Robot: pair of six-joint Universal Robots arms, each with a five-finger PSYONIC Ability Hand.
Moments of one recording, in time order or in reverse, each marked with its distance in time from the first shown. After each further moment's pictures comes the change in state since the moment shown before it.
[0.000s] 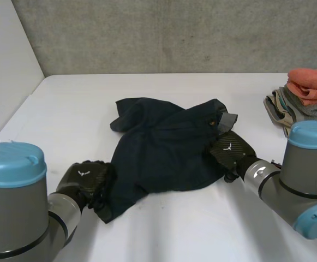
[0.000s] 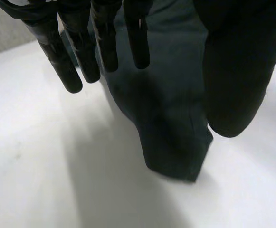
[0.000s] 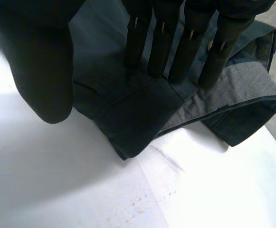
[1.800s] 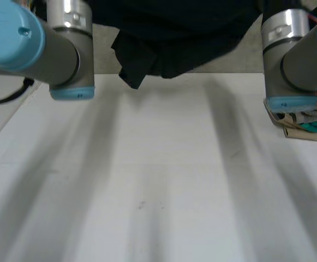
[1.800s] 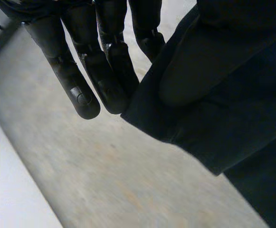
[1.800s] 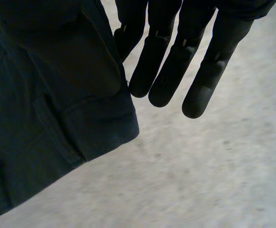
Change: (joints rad) left arm 0.055 -0.405 1.061 0.663 0.008 0.702; right arm 0.078 0.008 -0.719 -0.291 0.357 -0.017; left_hand 0.706 0.767 0.764 0.777 0.772; right_hand 0.510 0.581 0.589 0.601 0.597
